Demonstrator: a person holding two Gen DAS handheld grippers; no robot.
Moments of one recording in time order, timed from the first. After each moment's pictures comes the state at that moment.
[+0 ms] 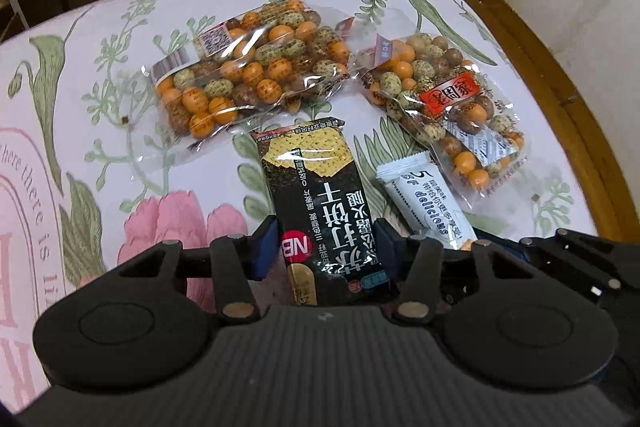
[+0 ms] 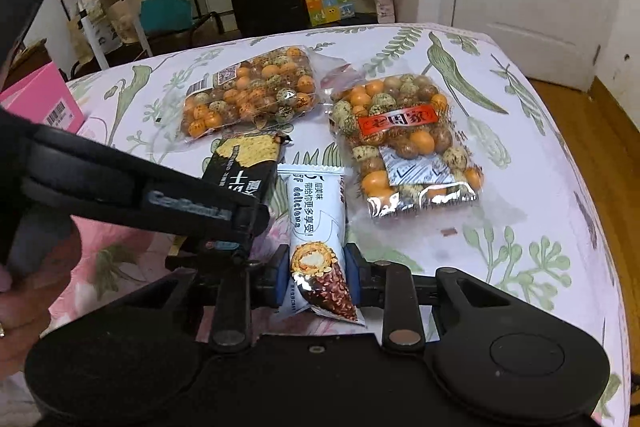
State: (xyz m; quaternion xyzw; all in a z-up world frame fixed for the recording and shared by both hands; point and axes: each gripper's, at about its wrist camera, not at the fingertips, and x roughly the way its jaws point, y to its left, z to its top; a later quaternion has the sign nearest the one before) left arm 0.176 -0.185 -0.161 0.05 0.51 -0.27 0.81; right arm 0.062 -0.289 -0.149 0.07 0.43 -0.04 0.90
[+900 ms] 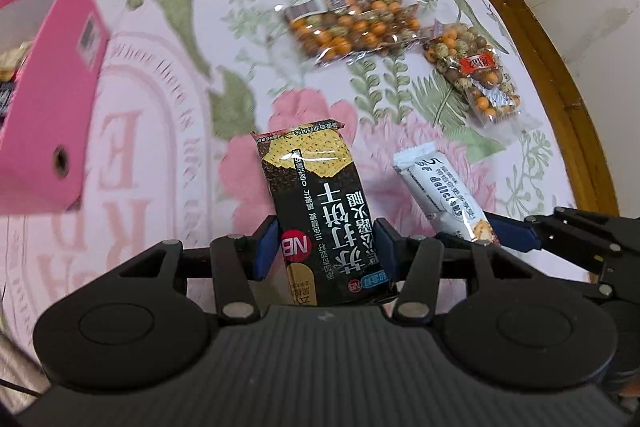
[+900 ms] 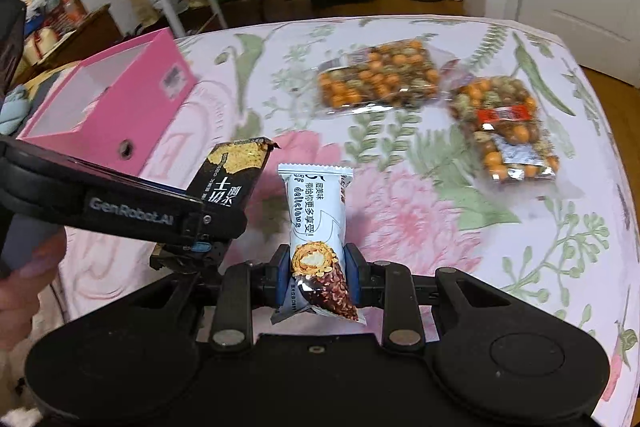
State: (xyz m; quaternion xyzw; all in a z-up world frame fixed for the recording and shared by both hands) left arm 0.128 -0.059 -0.102 0.01 0.57 -0.23 0.79; right arm 0.030 -0.212 -0.087 0.08 0.48 0.06 0.87
